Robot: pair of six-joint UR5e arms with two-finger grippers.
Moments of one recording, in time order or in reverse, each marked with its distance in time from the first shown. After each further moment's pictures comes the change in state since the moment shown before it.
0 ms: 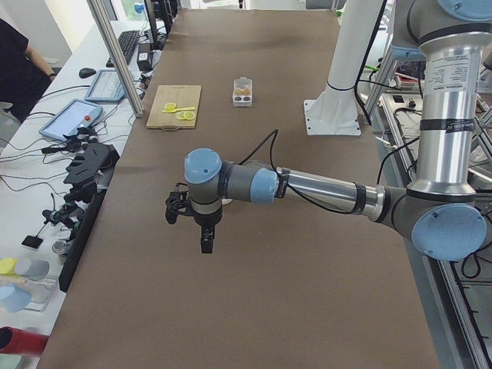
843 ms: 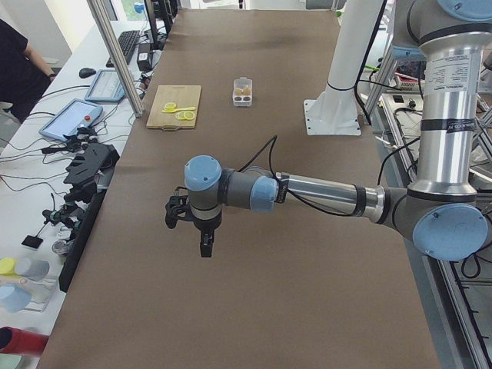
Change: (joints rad) left arm 0.000 0.006 0.040 -0.061 -0.028 0.006; right arm -0.001 0.002 -0.002 -0.001 0.020 0.001
